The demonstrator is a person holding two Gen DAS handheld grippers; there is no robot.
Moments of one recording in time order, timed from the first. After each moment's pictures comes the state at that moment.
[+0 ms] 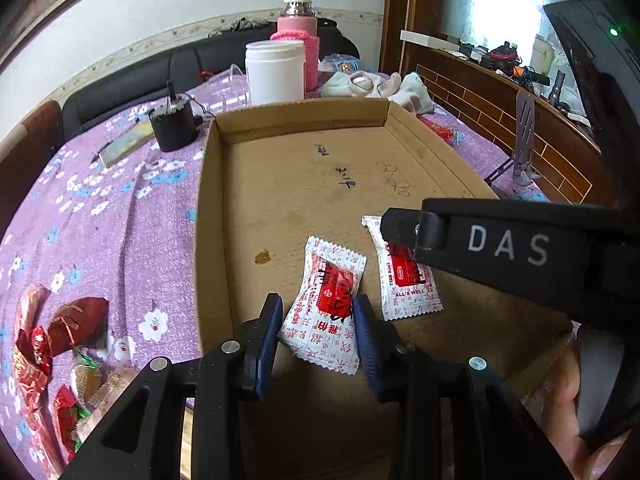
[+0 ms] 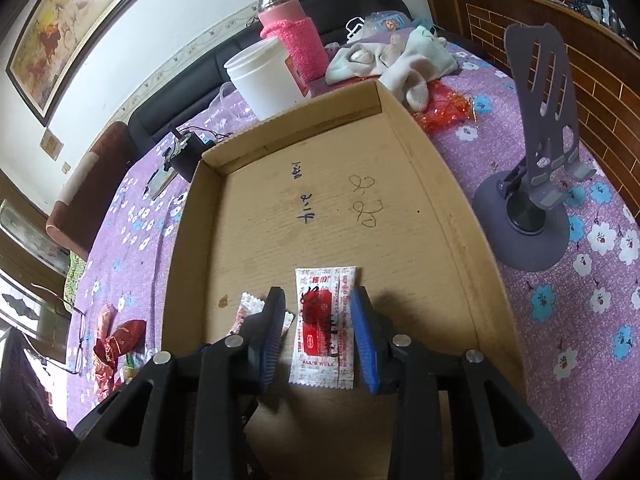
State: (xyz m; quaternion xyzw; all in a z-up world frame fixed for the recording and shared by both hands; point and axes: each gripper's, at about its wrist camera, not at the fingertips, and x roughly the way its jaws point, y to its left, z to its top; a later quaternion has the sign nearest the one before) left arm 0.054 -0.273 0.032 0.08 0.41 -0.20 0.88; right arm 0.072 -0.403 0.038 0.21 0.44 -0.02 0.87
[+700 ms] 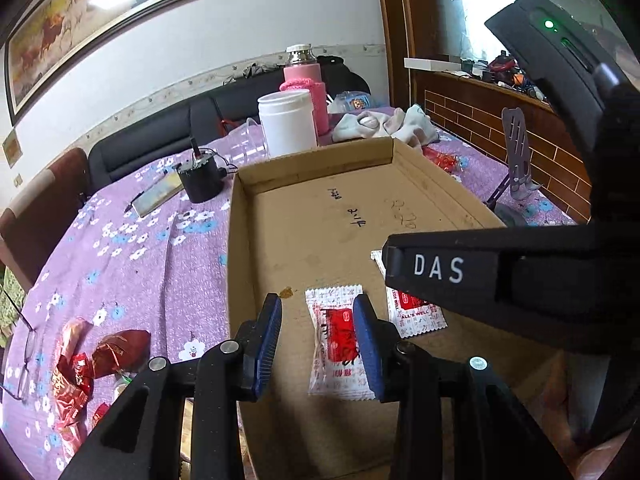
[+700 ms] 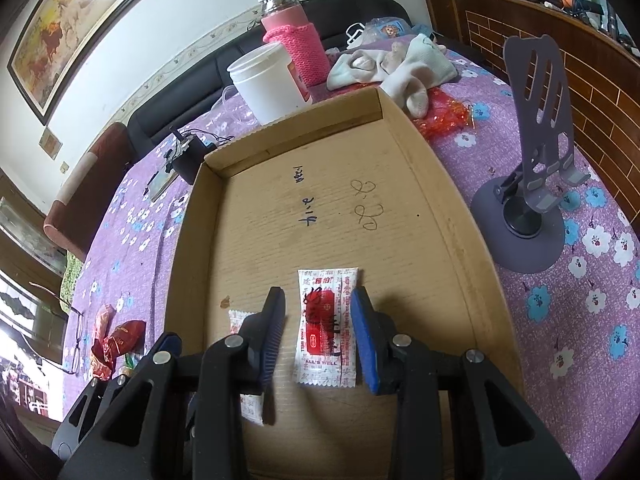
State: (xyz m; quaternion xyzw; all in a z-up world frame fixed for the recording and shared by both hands) left arm 0.036 -0.279 0.048 0.13 0.33 -0.17 0.92; right arm 0.070 -0.400 0.040 0.20 0.43 -0.02 0.88
